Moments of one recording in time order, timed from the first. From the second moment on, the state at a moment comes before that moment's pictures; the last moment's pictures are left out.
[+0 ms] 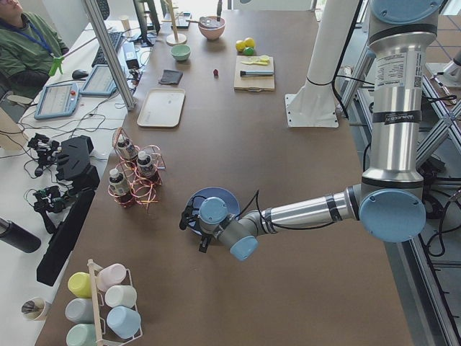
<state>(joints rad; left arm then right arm) -1.18 -1.54 -1.23 -2.60 -2.32 -0.49 1.32 -1.57 1.77 -1.27 2.37 0.53</state>
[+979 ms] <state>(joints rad) -1.20 -1.57 -1.25 -2.57 -2.49 -0.57 1.31 -1.56 1.78 -1.27 2.36 0.54</state>
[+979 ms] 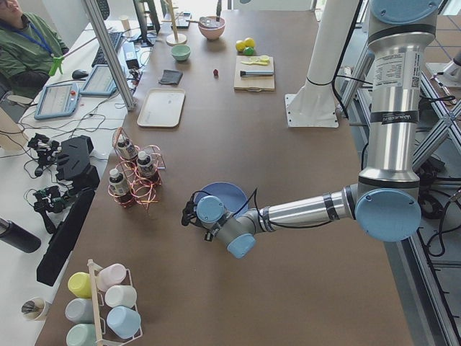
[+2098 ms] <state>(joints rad) -1.02 -1.66 -1.74 -2.33 -2.40 -1.19 1.06 -1.41 1.79 -1.27 2.19 0.82</state>
